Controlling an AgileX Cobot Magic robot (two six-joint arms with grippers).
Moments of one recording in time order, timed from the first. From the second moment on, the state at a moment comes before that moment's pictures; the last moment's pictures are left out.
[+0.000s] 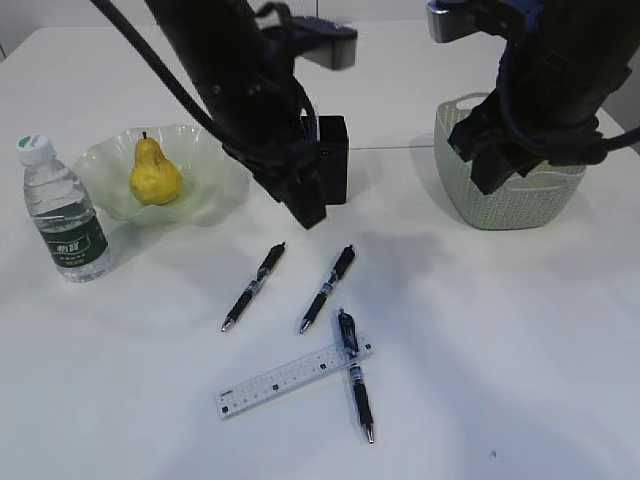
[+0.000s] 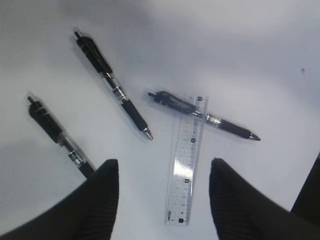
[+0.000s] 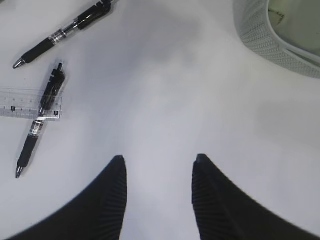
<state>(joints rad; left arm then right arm) -0.59 2.02 -1.87 -0.24 1.23 0.42 0.35 1.65 -1.47 -0.09 1.15 -0.08</state>
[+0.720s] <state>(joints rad) -0.65 2.15 -1.80 -0.18 1.23 0.37 0.35 1.65 -1.47 -0.09 1.17 -0.10</state>
